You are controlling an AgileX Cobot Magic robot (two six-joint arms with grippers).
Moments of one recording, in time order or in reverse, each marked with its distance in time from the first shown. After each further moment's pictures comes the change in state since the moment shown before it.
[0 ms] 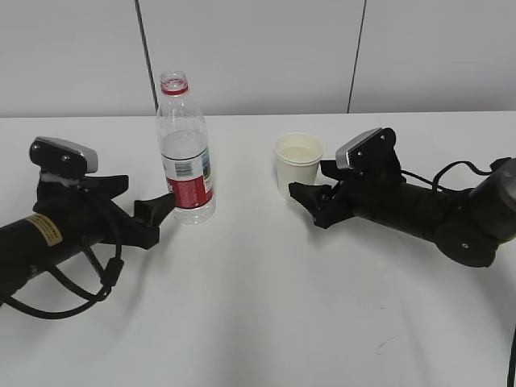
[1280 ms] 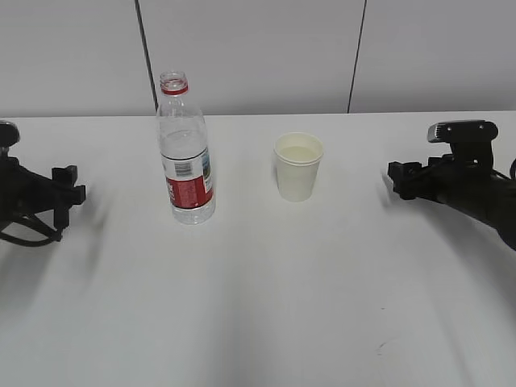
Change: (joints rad) left arm 0.158 -0.055 -0.046 -0.468 0.160 0.261; right arm -0.222 -0.036 0.026 0.335 0.169 -0.028
